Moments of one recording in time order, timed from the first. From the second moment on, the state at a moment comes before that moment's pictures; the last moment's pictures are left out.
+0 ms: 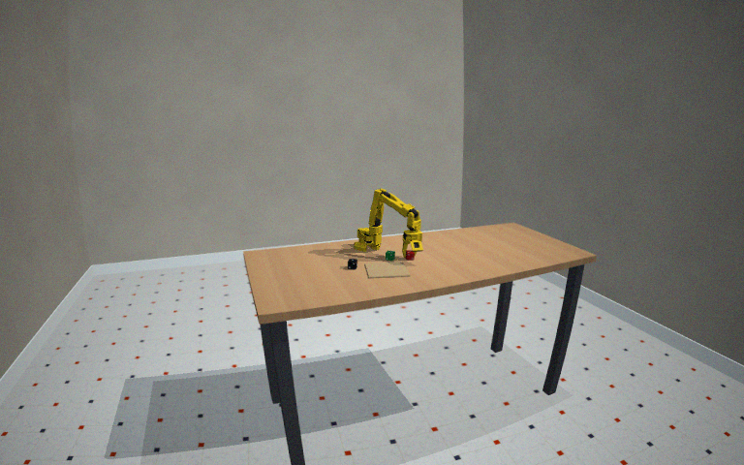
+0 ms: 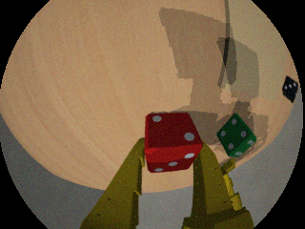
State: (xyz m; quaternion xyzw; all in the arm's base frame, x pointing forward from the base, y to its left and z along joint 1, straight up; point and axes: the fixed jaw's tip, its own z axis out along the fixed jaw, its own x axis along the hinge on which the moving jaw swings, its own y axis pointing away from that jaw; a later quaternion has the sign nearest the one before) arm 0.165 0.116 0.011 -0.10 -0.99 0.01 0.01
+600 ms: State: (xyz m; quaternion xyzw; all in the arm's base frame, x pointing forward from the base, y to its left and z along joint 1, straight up) arm 0.165 0.116 0.011 -0.10 -0.99 0.01 0.01
